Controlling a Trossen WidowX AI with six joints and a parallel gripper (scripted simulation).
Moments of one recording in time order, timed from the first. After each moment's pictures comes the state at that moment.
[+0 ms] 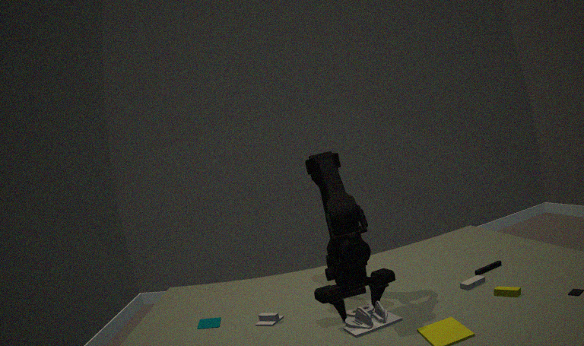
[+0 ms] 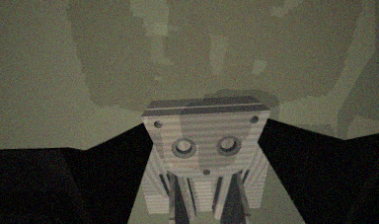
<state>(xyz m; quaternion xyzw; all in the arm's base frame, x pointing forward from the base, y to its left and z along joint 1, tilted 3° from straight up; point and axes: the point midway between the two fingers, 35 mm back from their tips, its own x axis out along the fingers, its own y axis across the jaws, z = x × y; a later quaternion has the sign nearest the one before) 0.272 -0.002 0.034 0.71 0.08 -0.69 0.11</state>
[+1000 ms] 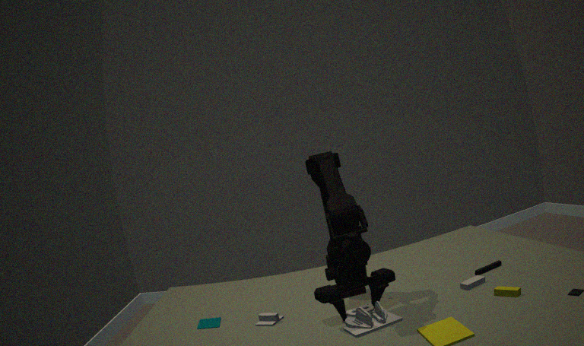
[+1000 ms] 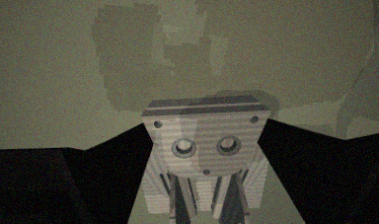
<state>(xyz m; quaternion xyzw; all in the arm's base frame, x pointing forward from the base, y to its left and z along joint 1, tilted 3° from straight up) 0.272 -0.002 0.035 0.71 0.08 -0.69 0.11</state>
